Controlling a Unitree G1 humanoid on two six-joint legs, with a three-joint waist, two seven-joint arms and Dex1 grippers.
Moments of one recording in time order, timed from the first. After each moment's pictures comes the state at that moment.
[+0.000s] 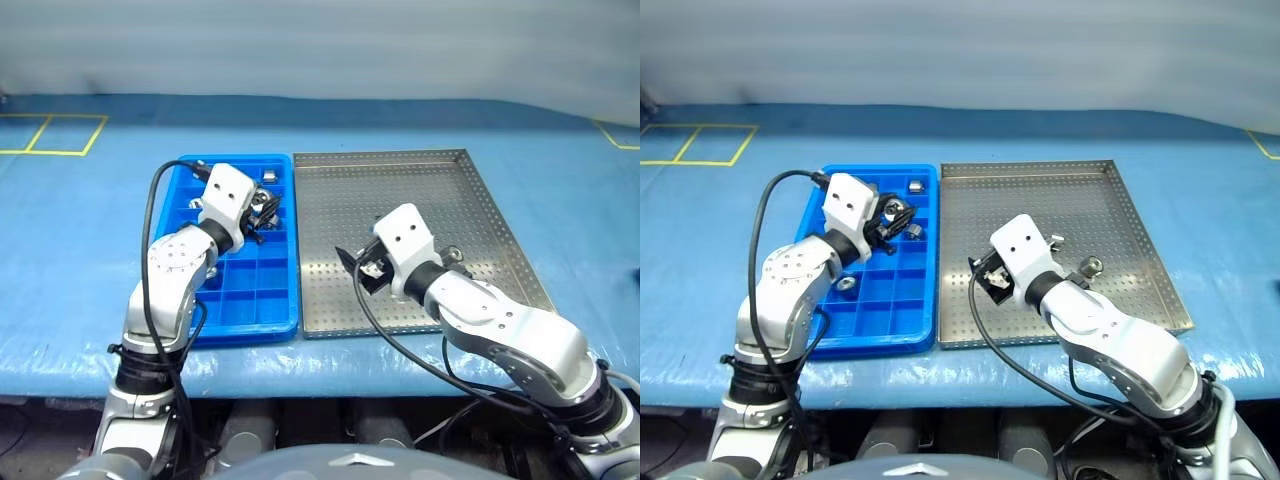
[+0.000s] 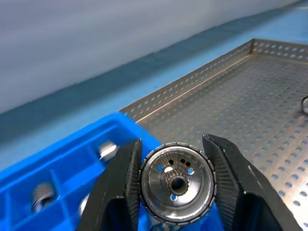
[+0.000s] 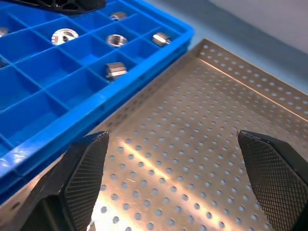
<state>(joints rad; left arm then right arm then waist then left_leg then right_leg) -0.28 0.31 0.02 -0.44 -0.06 0.73 -0.44 -0.33 -0.66 0.38 -0.72 0.64 0.90 -0.14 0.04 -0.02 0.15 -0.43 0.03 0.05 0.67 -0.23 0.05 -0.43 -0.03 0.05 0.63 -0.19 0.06</state>
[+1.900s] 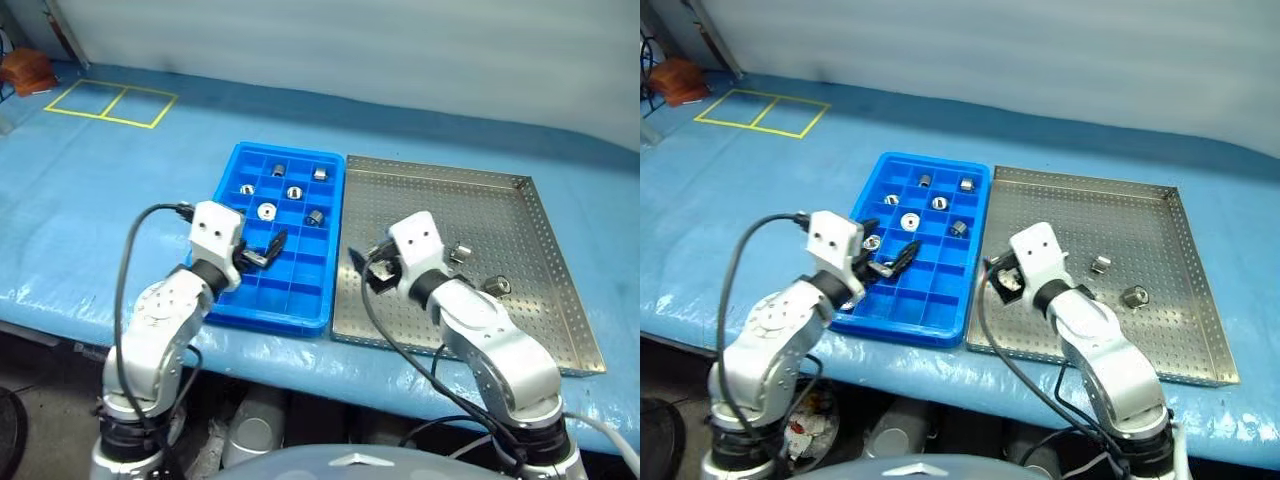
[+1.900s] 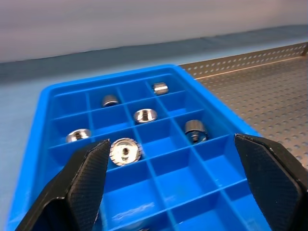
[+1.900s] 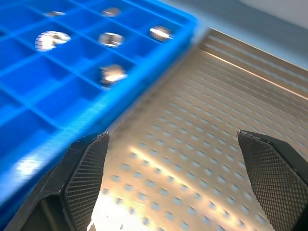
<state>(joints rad) -0.13 0.22 -0.08 -0.59 -0.21 0.71 -0.34 -0.09 -0.27 0.07 -0.75 0.16 1.07 0.07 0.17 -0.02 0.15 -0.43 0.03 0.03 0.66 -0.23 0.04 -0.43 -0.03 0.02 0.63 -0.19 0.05</state>
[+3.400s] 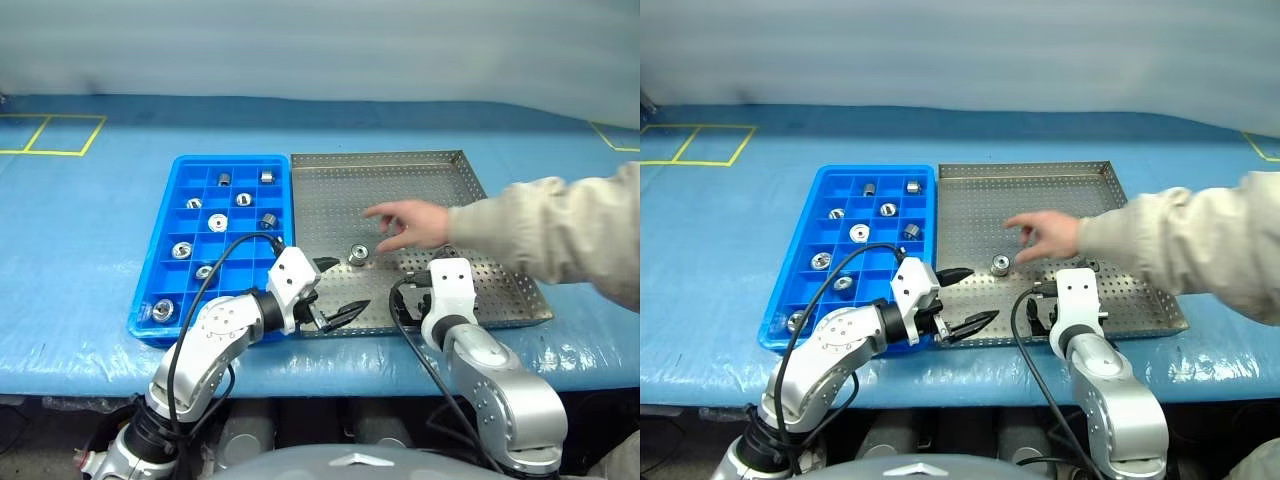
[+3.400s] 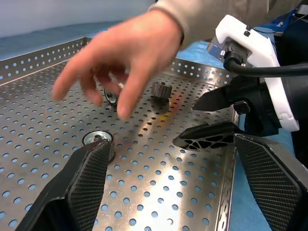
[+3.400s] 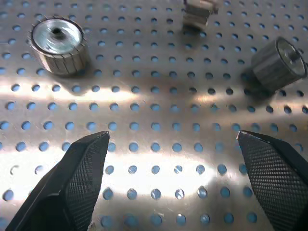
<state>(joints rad) -0.10 0.32 -0.35 -0.50 -0.29 0.57 -0.60 0.07 -0.11 0.02 -0.80 0.10 1.23 -0.01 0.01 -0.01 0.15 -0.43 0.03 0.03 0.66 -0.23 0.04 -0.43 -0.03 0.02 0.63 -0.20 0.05</state>
